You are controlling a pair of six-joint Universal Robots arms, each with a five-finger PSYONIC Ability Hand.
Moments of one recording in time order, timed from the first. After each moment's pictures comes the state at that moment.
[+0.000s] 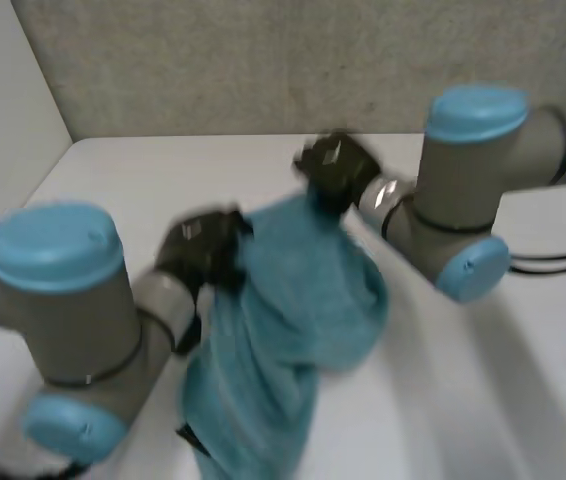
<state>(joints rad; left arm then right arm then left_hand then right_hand) 4.09 -1.94 -1.56 3.31 -1.66 2.90 2.13 -0.76 0.74 0.14 1.34 2.60 1.10 1.18 1.20 1.20 0.99 0.98 1.16 1.18 1.19 0.97</state>
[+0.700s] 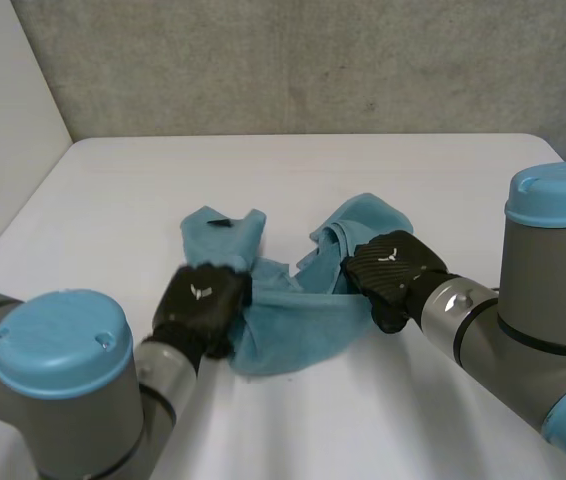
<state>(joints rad) 4.02 -1.89 -1.81 3.39 -1.72 3.26 2.10 -1.24 1.53 0.16 1.41 2.66 0.65 0.65 0.65 0.65 0.49 0.98 1.18 1.18 1.19 0.99</state>
